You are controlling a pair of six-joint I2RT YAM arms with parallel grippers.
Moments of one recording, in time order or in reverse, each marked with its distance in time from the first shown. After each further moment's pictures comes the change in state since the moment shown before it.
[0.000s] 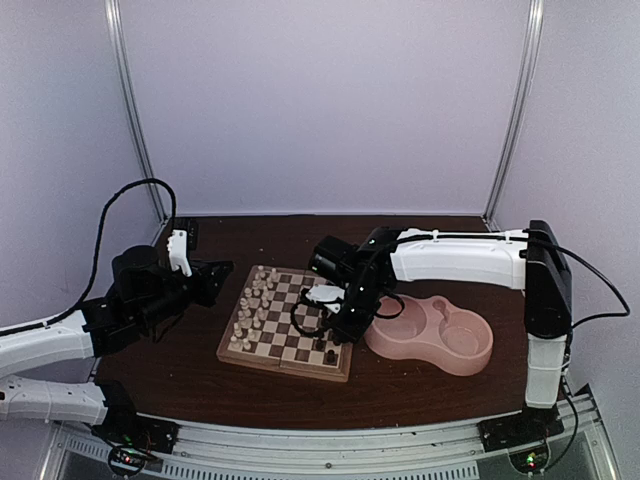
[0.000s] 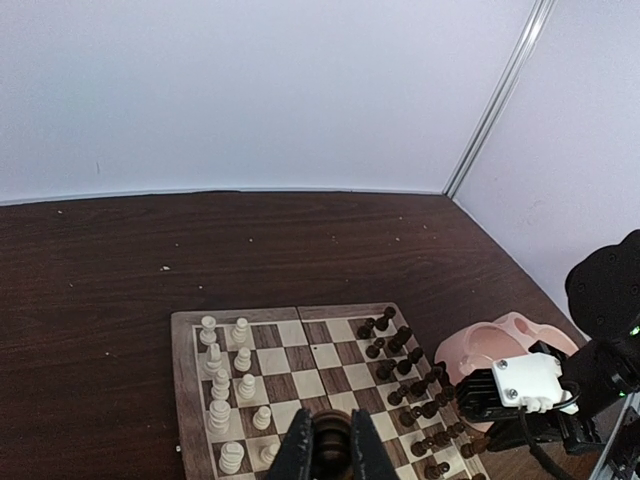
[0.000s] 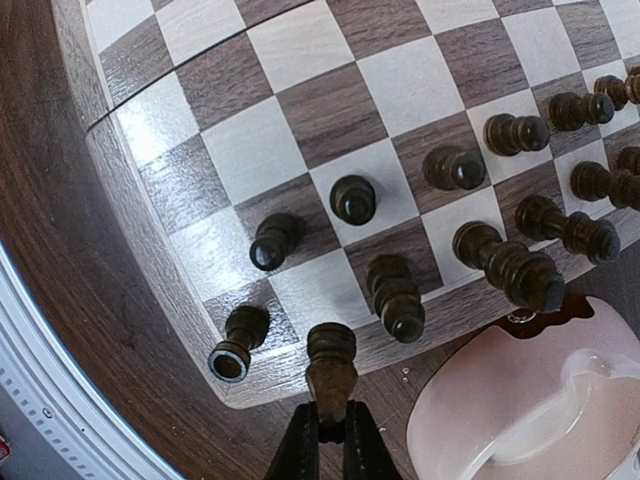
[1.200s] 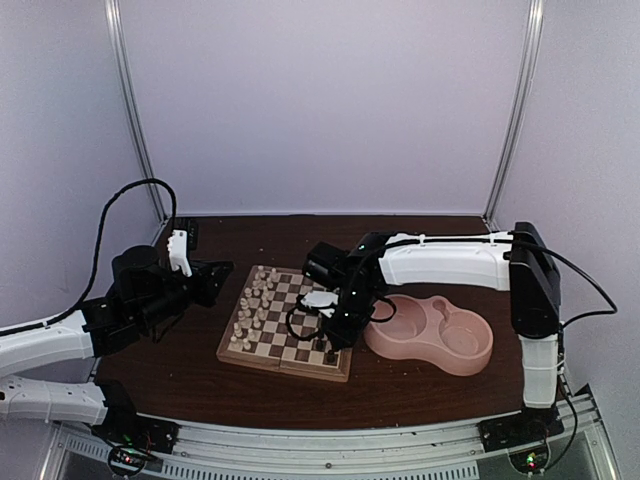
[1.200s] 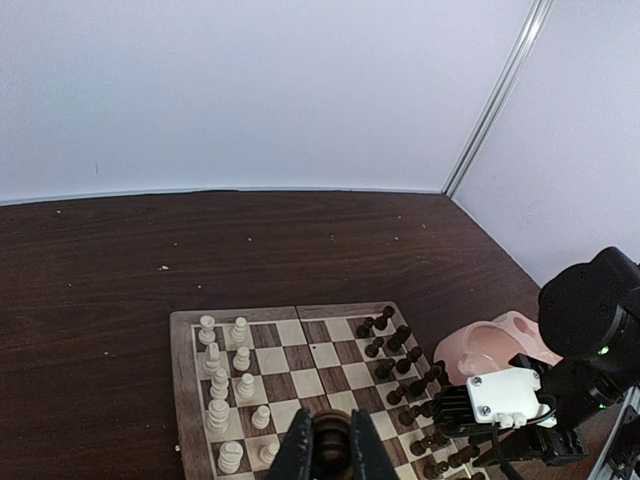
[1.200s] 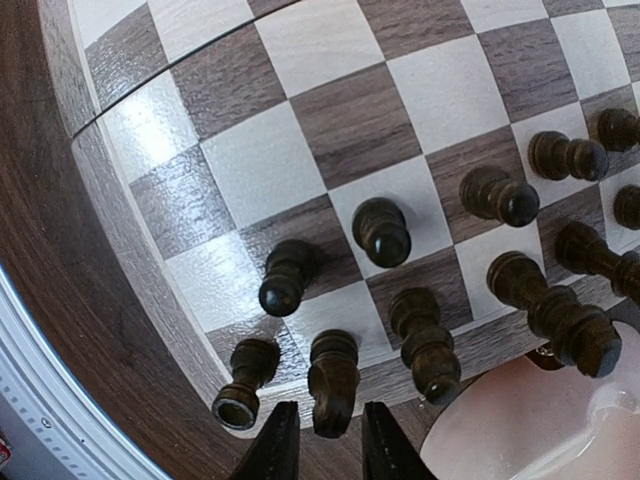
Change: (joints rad) left arm 0.000 0.000 0.000 -0.001 0.004 0.000; right arm 0.003 0.065 0.034 0.001 -0.024 -0.004
